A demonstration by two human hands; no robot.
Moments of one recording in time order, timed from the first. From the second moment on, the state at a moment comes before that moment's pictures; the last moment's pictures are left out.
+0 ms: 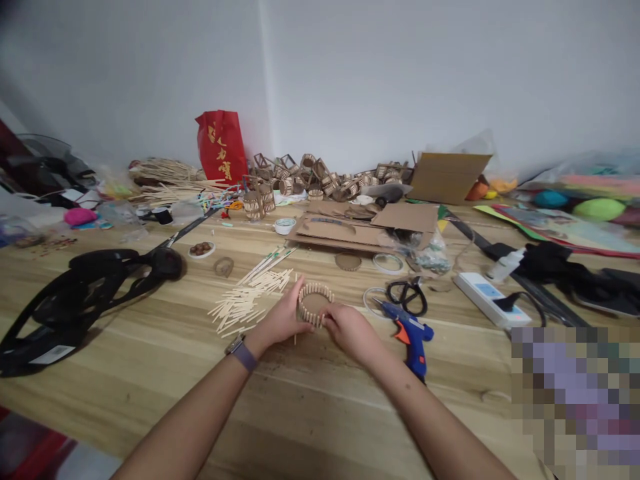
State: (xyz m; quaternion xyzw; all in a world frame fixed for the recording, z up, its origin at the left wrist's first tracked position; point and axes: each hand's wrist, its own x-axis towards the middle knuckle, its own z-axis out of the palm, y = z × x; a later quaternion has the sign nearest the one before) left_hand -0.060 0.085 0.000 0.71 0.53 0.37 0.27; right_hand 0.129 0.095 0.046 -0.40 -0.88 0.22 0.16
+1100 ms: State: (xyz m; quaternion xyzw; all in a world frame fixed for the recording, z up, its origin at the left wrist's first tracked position) left_hand -0.061 0.084 0.007 0.73 0.52 0.35 0.28; right_hand 0.135 0.097 0.036 -0.34 -0.90 0.18 0.21
